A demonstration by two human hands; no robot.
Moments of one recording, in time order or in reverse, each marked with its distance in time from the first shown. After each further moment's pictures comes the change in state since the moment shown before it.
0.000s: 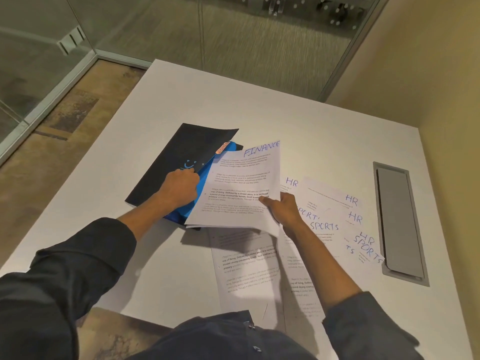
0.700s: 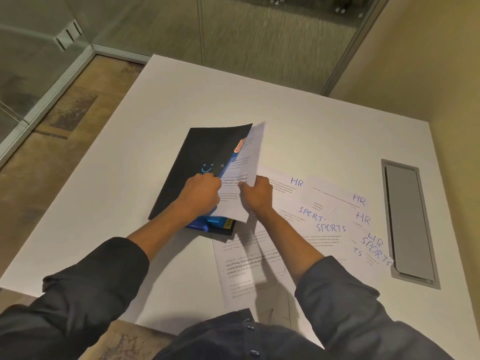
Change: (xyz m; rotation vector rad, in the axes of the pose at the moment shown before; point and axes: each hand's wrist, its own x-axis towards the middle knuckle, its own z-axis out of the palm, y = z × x) left_hand -0.001 0.044 -0.025 -0.113 -0.017 0.054; right_hand 0.035 -0.023 0.075 -0.231 0.119 -0.121
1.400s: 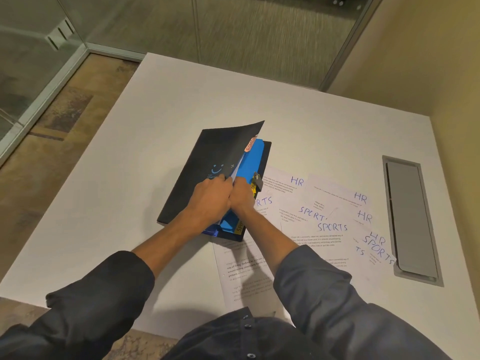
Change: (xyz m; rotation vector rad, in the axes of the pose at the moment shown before) left_hand -0.002 0.028 -0.004 -0.013 0.087 0.049; right_hand 0.011 -0.007 0.043 -0.387 -0.114 0.011
